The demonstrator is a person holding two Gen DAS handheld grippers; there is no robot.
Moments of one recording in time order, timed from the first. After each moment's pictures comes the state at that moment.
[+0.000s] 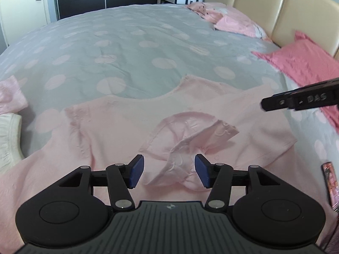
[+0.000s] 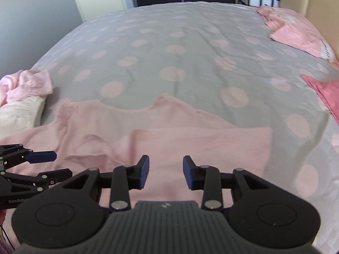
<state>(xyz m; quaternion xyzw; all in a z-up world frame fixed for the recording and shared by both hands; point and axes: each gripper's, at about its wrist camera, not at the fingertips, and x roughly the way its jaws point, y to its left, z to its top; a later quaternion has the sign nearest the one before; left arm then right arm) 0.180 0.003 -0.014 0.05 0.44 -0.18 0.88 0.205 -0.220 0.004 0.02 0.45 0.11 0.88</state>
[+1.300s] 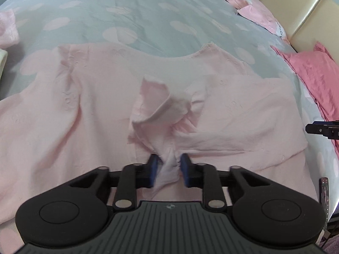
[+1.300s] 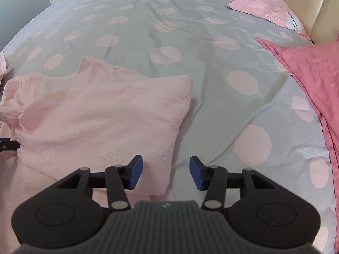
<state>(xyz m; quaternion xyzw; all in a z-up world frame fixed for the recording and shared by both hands) 0.199 0.027 -0.062 -0.05 0.52 -0.16 0.84 0.194 -0.314 -0.043 -0.01 0.50 0.04 0.86</state>
